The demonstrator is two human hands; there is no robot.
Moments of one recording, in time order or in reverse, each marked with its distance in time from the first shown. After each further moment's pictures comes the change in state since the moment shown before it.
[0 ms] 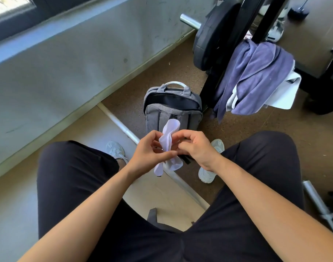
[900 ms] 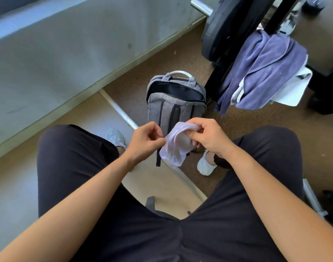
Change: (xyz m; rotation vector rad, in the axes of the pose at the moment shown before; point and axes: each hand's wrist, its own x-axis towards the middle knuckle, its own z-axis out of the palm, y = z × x) left_hand 0.001 -0.014 -0.010 0.098 0.099 -0.009; right_hand -0.004 -0.014 -0.027 -0.395 -0.010 -0.120
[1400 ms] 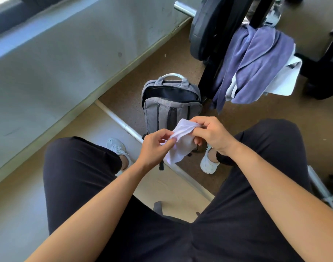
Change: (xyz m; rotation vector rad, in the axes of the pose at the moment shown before) left_hand 0.012 -0.001 0.028 0.100 -0.047 0.098; right_hand -0.001 0.004 -0.009 0.102 0.052 0.026
